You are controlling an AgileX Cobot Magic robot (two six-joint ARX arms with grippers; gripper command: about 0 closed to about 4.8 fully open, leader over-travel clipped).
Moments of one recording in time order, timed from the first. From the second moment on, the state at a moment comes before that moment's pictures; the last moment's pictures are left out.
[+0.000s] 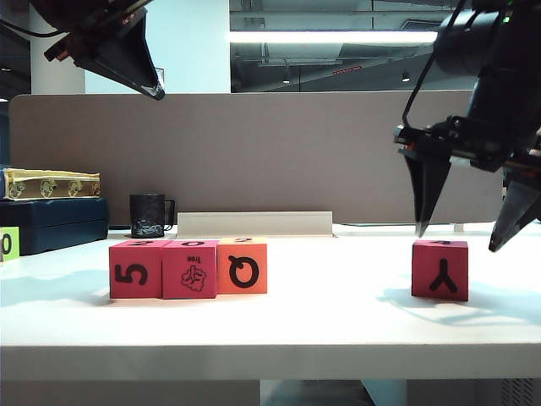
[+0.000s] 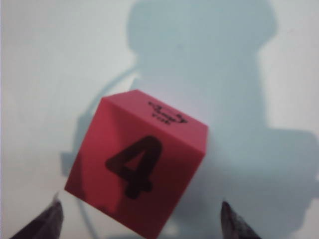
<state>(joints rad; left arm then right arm) -0.33 1.38 1.24 -0.54 0.29 0.12 0.28 1.61 1.14 -0.76 -0.15 0.29</state>
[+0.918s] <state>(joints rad) -0.33 1.38 1.24 -0.54 0.29 0.12 0.32 1.70 1.14 -0.61 -0.20 0.31</state>
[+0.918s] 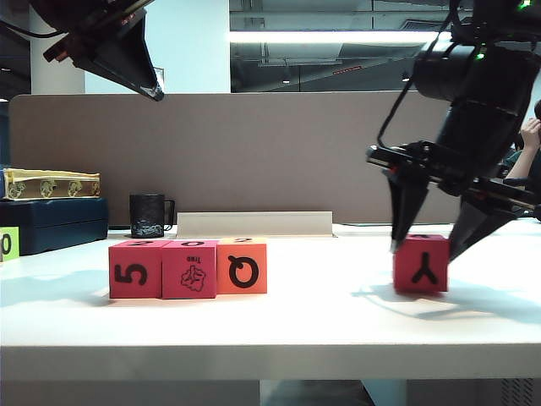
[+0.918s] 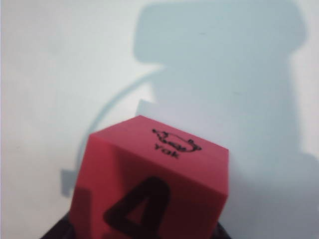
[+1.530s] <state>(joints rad) -0.33 1.38 1.24 -0.57 0.29 0.12 0.52 1.78 1.15 -0.42 -0.25 0.31</state>
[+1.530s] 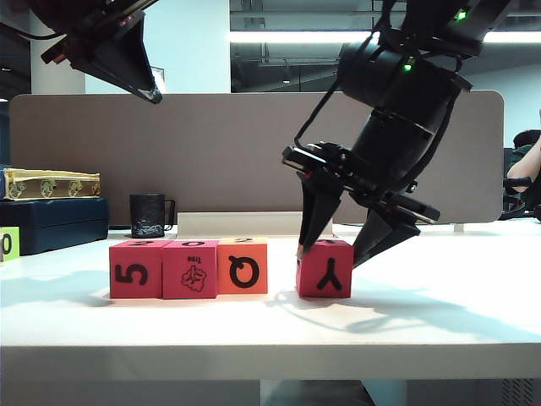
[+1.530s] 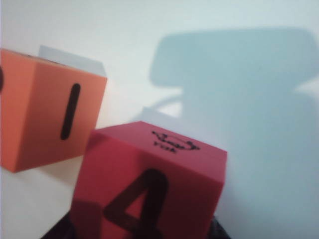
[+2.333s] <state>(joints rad) -0.33 1.38 1.24 -0.57 0.29 0.12 0.53 1.80 1.19 -0.36 -0.26 0.32</state>
